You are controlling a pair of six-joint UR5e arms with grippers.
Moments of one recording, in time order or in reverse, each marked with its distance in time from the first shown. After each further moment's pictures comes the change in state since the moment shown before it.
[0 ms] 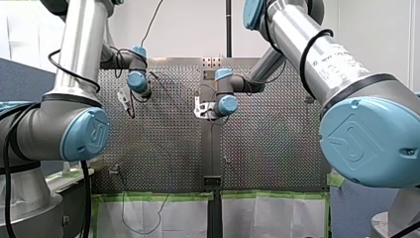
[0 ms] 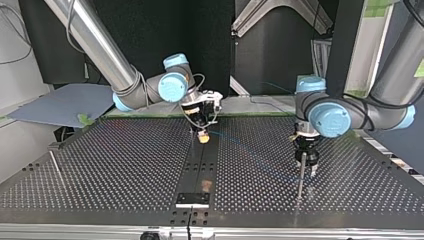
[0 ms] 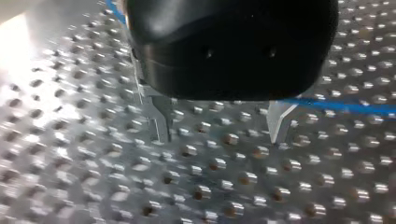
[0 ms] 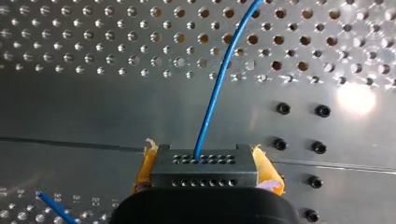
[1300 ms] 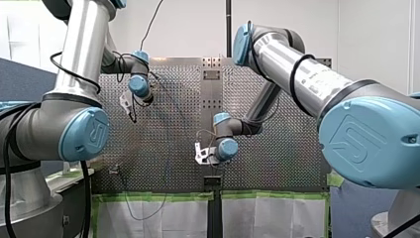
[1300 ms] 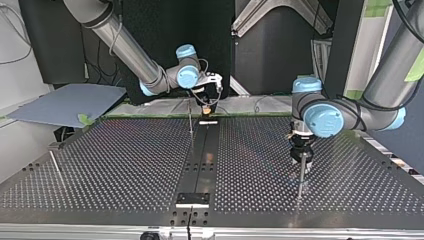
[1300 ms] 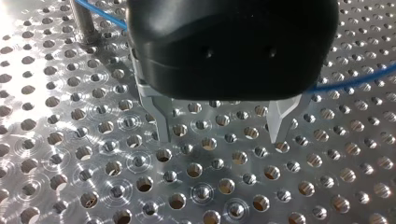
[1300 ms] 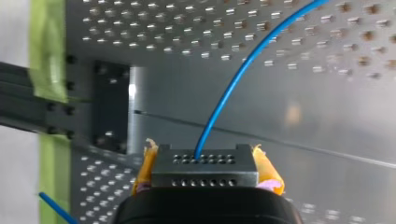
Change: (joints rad) left arm -0.011 -0.029 0.000 0.005 0.002 0.000; right arm 0.010 0.264 0.062 -0.103 0.046 -0.030
